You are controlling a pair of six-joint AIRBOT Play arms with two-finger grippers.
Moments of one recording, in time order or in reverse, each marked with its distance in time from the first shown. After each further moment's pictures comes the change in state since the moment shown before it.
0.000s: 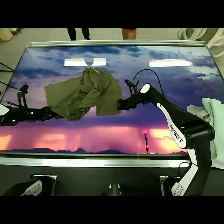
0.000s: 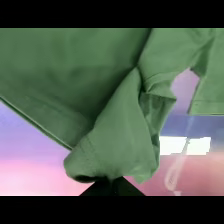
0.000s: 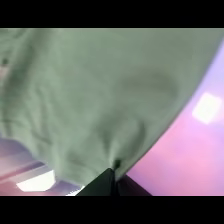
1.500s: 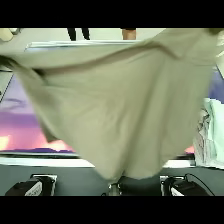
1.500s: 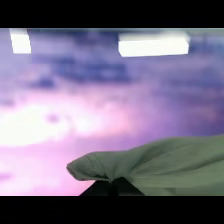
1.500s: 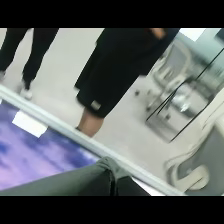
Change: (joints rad) left arm -0.107 0.085 0.719 0.204 -0.244 -0.185; right arm -0.063 0.750 0.367 -0.848 -0.156 -0.077
